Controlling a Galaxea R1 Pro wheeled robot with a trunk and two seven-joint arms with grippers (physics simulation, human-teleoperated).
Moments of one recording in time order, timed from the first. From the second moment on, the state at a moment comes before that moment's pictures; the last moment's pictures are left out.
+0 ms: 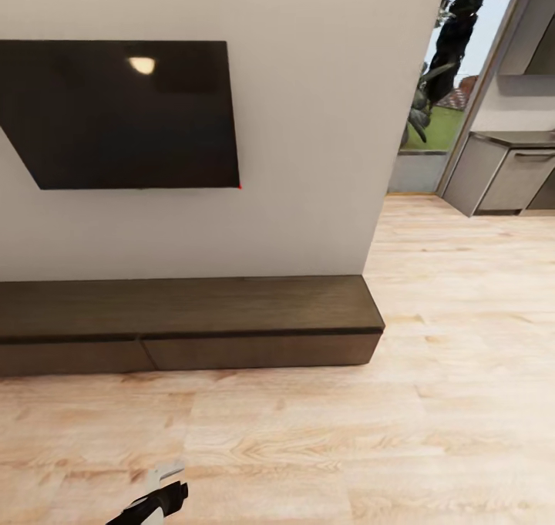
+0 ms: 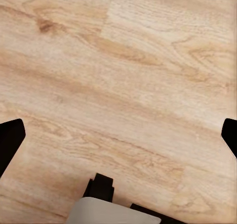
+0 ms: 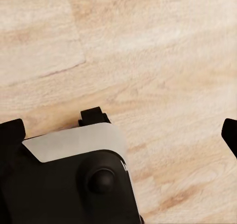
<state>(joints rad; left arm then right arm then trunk) -0.51 0.05 -0.53 -0.15 0.84 -0.04 0.19 -0.38 0.07 0.52 0.05 -0.67 -0.16 -0.28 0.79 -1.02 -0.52</state>
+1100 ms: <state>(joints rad) -0.51 0.05 -0.53 -0.15 0.84 -0.04 0.19 -0.38 0.08 0.51 -0.04 -0.68 -0.44 -0.28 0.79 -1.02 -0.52</state>
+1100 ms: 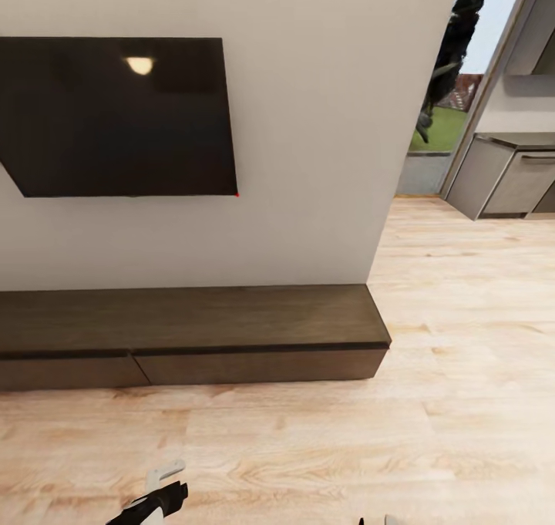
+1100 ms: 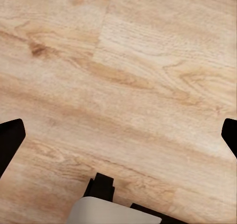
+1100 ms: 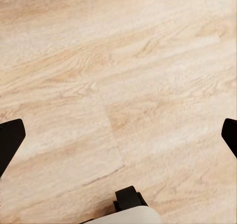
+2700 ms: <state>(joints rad) -0.51 0.05 -0.53 -0.15 0.84 -0.03 0.19 -0.39 0.07 0.50 -0.22 -0.68 -0.54 -0.27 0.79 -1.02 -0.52</state>
